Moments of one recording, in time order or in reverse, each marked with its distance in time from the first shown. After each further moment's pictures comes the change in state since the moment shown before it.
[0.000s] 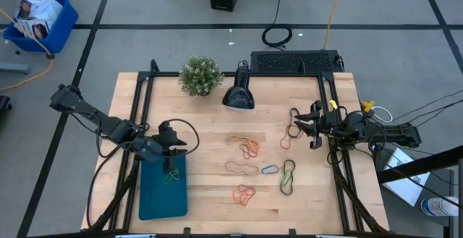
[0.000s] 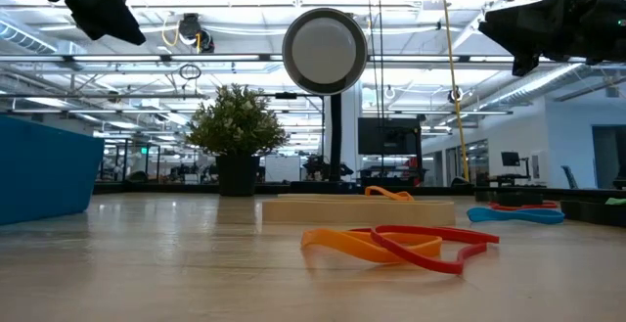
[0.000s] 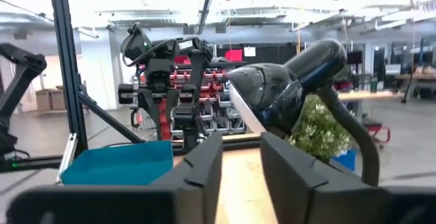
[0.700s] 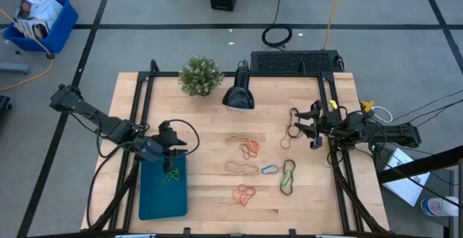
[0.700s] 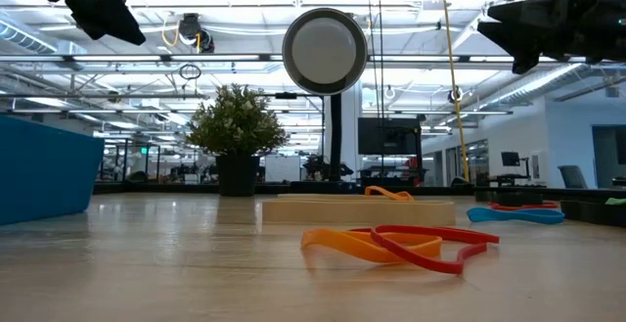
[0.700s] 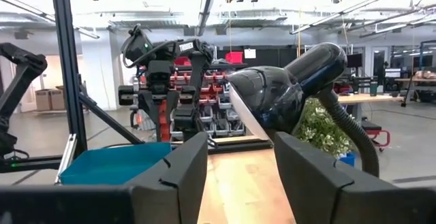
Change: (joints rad) left arm 0.000 0.000 0.000 0.001 0.002 0.004; right arm 0.000 0.000 0.000 0.012 -0.007 -0.025
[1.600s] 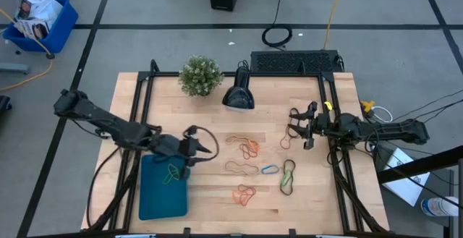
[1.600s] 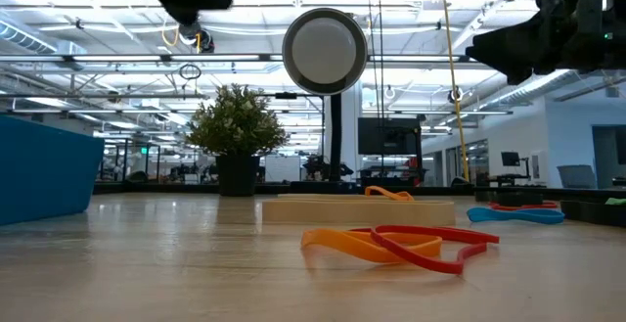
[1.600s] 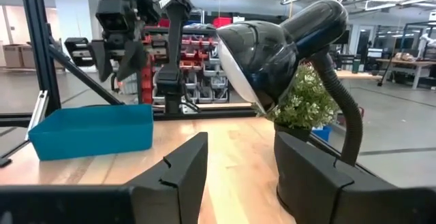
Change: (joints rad) left arm 0.159 0.251 0.000 0.571 0.262 0.509; right arm 0.000 0.180 0.007 0.036 0.057 -0.054
